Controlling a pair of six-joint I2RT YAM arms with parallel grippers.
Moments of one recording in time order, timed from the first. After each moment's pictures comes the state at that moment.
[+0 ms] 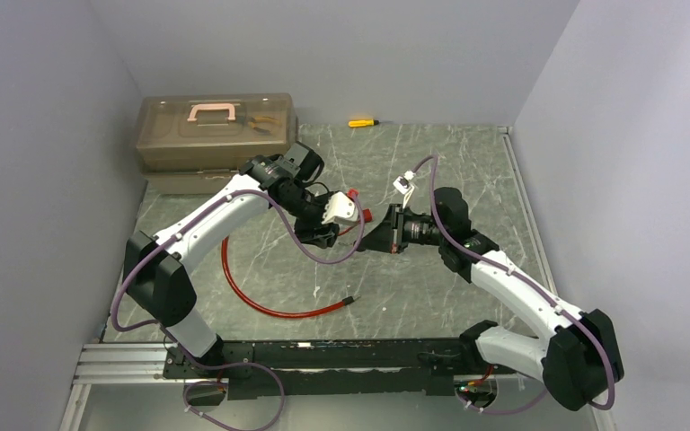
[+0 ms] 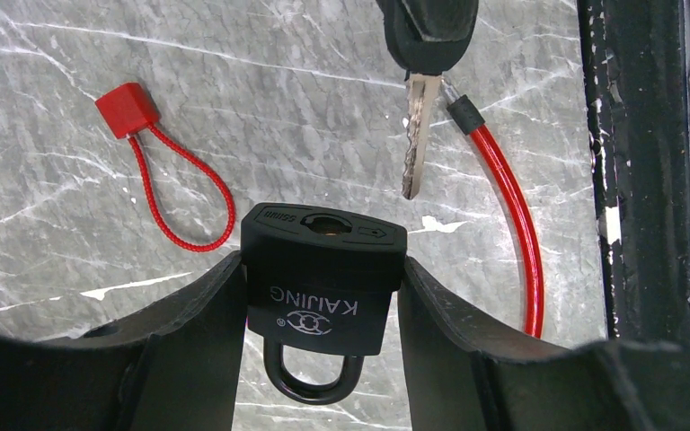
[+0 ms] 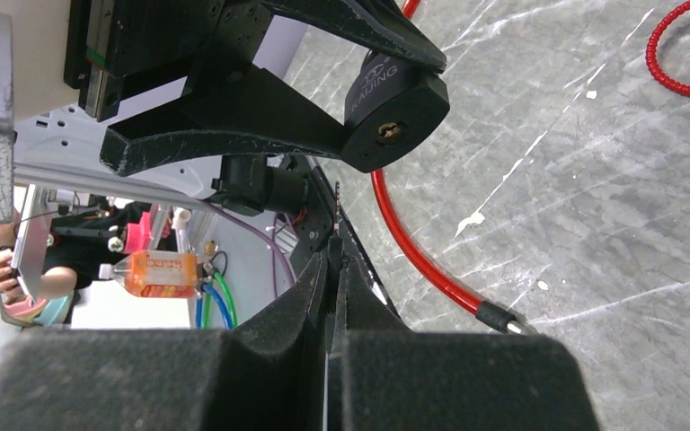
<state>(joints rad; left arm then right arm) -0.65 1.63 1.51 -1.03 0.60 1.01 0.48 1.08 0.67 0.05 -0.79 0.69</state>
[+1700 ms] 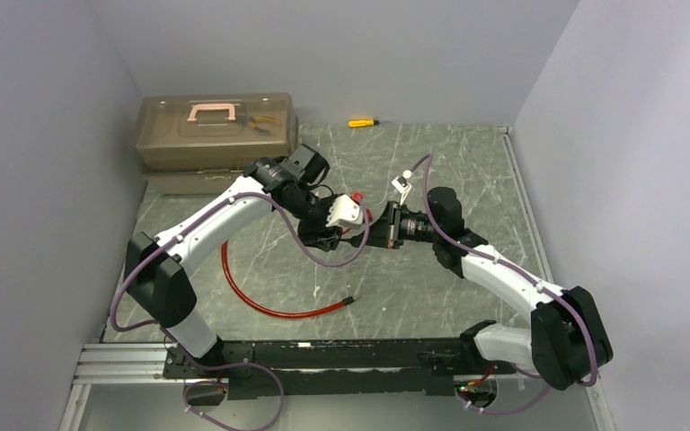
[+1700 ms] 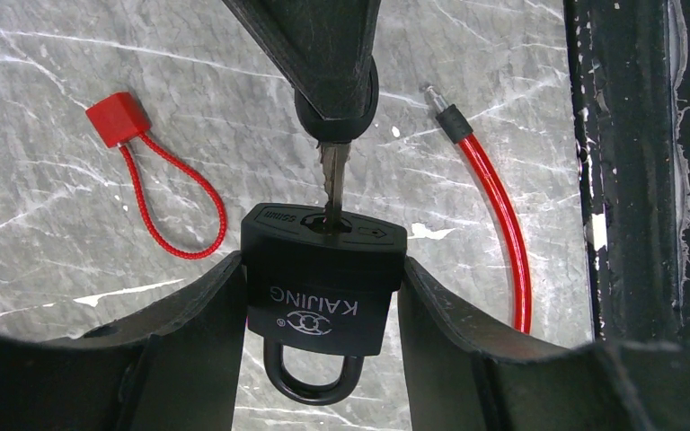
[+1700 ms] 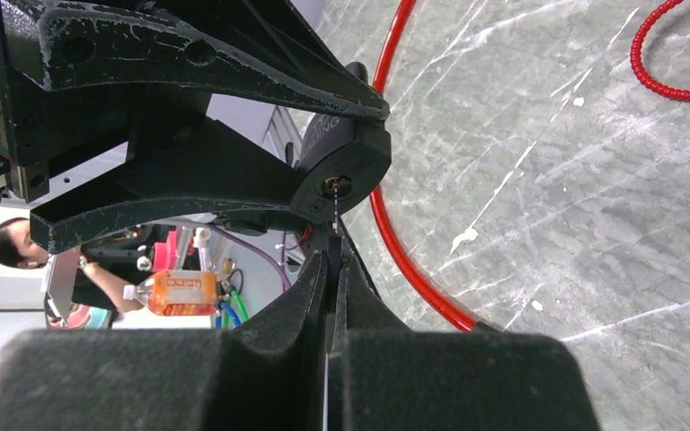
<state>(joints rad) -0.69 1.63 1.52 -1.03 0.59 0.97 0.45 1.20 0.63 0.25 -0.82 0.79</state>
